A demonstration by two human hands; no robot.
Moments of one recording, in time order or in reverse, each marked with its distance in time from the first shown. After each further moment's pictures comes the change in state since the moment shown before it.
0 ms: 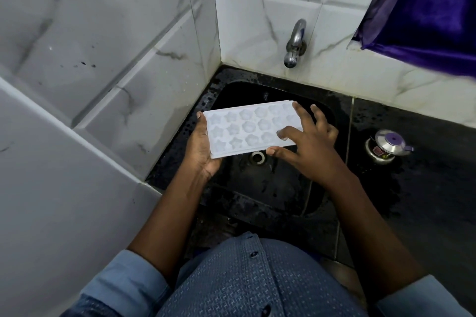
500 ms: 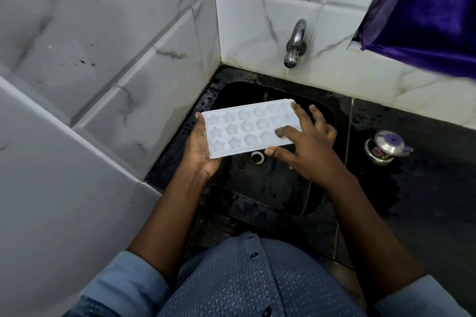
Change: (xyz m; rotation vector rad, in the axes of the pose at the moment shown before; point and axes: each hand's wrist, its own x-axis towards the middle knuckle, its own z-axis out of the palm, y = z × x) left_hand -0.001 0.000 0.000 -0.017 0.003 0.001; right_hand -0.001 -0.002 -0.001 -0.019 -0.008 -0.009
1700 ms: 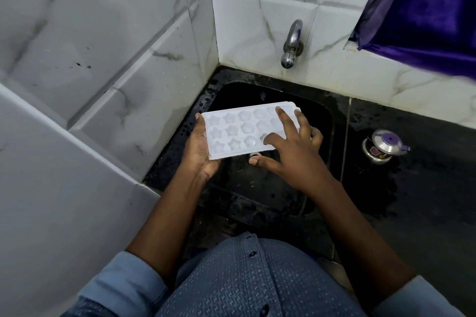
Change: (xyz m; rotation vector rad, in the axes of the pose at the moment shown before) left_hand 0.007 -0.007 -0.003 0.030 -0.059 -0.011; right_hand -0.007 -0.021 0.015 -0.052 0.047 -0.064
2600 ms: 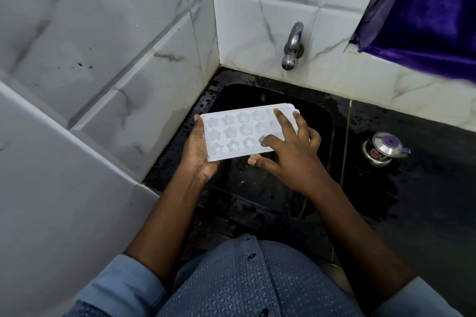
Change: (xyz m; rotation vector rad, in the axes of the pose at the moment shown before) left_hand -0.008 0.004 0.003 -0.025 0.036 0.008; right_hand 0.002 -0.002 0.000 -0.010 -0.029 0.000
